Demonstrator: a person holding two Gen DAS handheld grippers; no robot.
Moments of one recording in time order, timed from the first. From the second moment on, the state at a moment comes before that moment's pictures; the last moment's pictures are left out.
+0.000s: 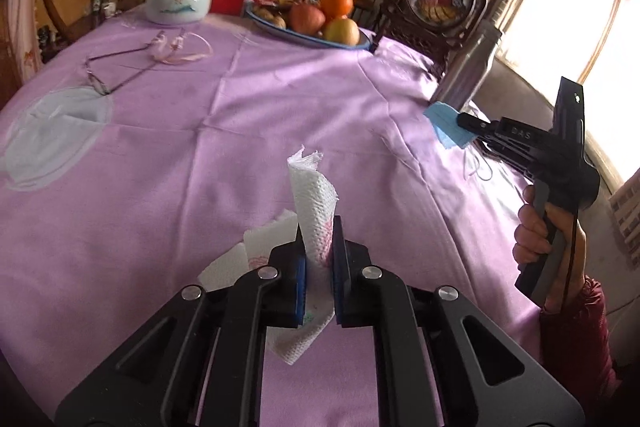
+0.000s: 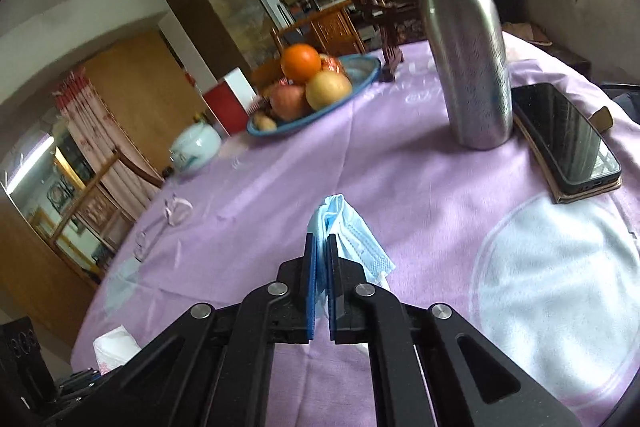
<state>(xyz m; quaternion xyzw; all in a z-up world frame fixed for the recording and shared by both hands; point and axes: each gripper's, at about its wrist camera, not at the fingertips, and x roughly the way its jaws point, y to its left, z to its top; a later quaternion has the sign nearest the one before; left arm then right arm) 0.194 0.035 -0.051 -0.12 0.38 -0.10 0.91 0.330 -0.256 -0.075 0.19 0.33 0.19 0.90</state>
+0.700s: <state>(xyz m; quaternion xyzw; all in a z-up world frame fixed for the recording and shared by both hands) 0.019 0.150 0.041 -0.13 0.29 0.02 0.95 0.217 -0.242 -0.030 0.21 0.23 0.29 0.90</state>
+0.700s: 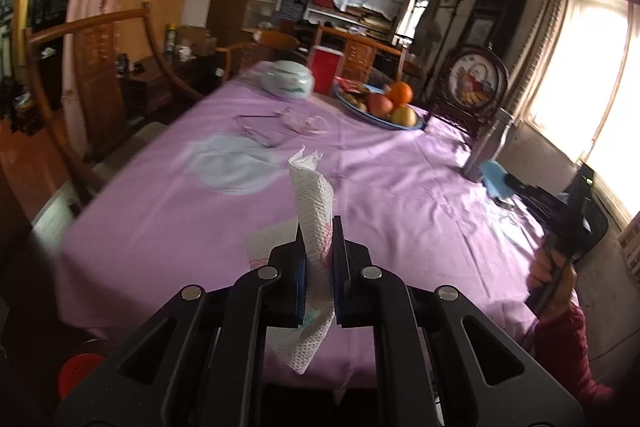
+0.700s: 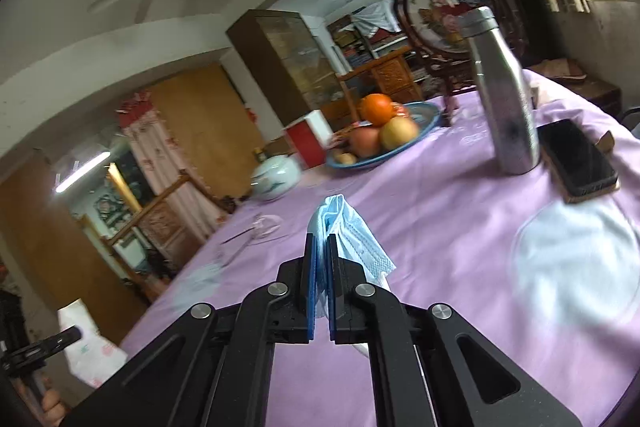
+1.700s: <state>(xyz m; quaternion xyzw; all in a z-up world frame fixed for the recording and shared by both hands) -0.175 0.337 -0.142 -0.28 0.38 0.20 0.86 -0.015 0.016 -0.009 0.08 0.29 0.54 0.78</state>
